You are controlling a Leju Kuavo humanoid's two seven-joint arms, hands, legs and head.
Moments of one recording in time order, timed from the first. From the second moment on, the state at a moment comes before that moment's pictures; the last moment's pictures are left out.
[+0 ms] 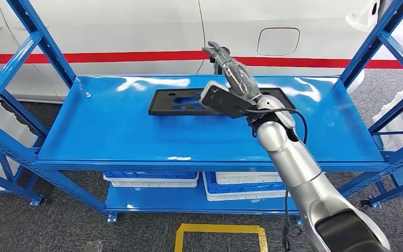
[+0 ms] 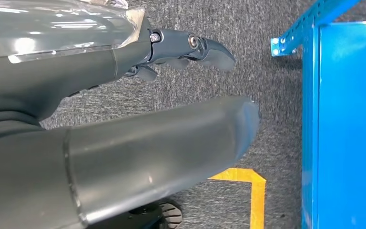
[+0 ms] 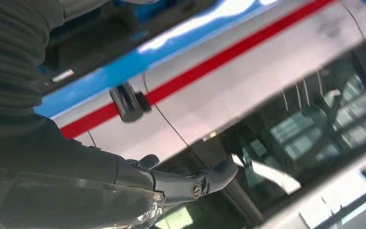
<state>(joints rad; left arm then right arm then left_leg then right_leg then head) -0.18 -0.14 0.48 -0.29 -0.53 0.01 -0.39 -0.69 -0.12 0.46 -1.40 0.45 0.00 -0.10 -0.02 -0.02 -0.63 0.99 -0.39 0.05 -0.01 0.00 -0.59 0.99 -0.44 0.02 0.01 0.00</state>
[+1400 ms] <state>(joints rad) -0.19 -0.18 0.41 -0.29 -0.52 0.01 -0.38 -0.58 -0.02 0.66 -1.10 1.09 -0.37 -0.02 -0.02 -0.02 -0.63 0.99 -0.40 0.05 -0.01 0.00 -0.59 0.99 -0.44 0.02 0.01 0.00</state>
